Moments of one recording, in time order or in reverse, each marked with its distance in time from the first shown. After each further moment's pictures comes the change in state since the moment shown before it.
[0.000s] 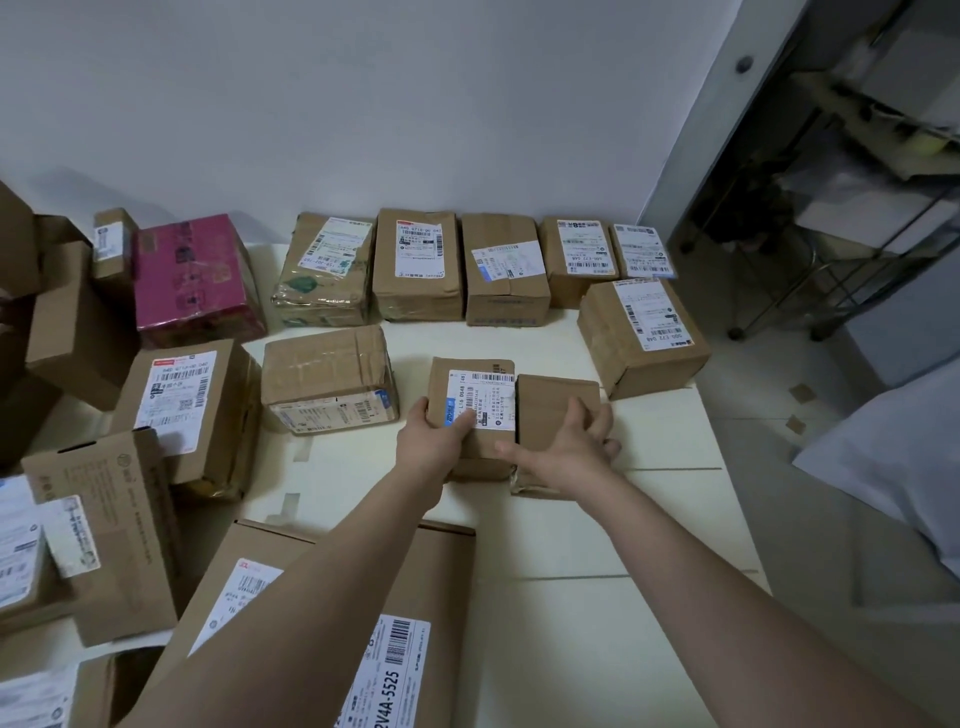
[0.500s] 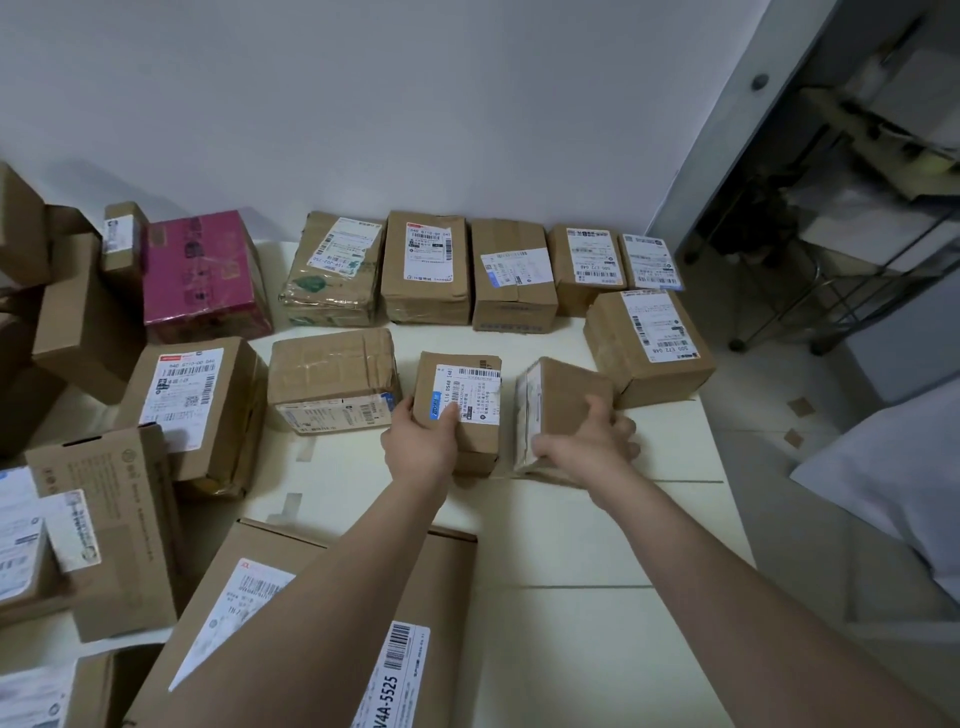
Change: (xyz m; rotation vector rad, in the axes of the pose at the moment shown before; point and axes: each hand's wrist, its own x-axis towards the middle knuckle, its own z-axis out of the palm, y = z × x) left_hand 0.011 -0.005 -0.001 0.011 0.274 0.089; right_hand -0.001 -0.005 -0.021 0.276 0.068 0.054
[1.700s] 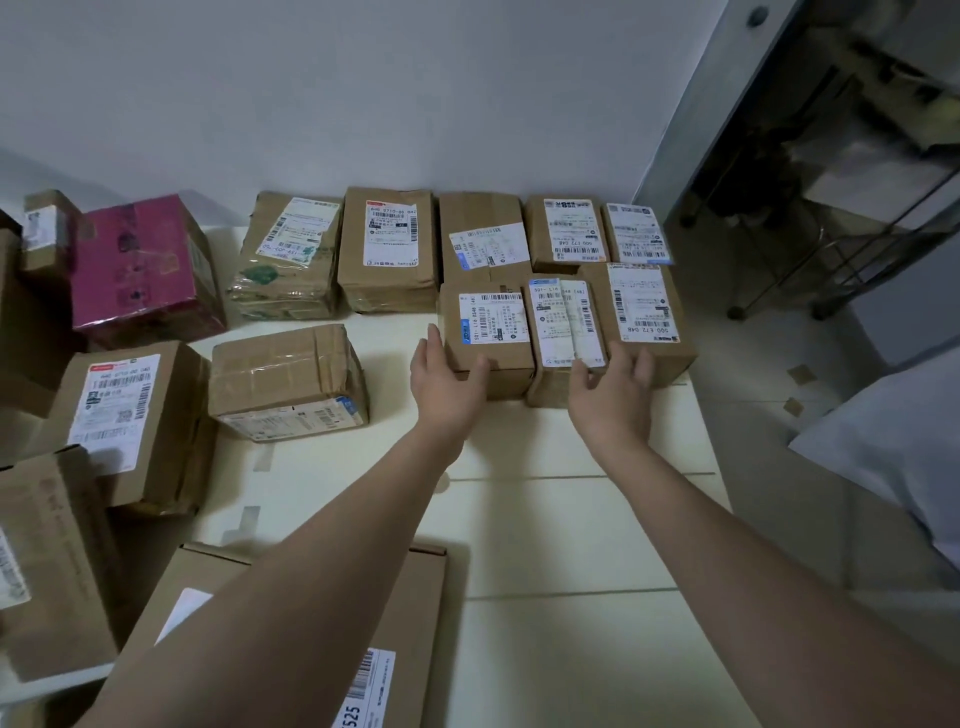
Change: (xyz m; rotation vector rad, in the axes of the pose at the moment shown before) left_hand 0.011 0.042 0.066 0.117 -0.256 0.219; right_hand 0.076 0.012 -0.021 -0.015 0.404 -0.245
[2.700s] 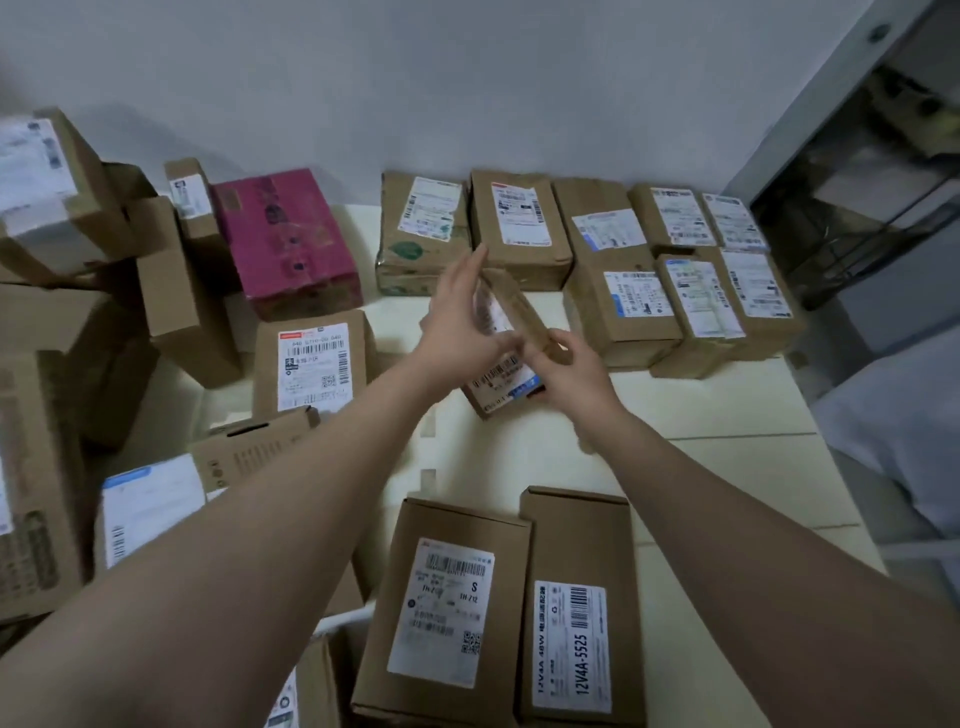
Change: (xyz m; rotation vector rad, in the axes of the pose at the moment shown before) left_hand 0.030 -0.009 -0.227 0.170 -0.264 0.363; right_hand -0.141 -0.161 0.106 0.544 -0.348 0.080
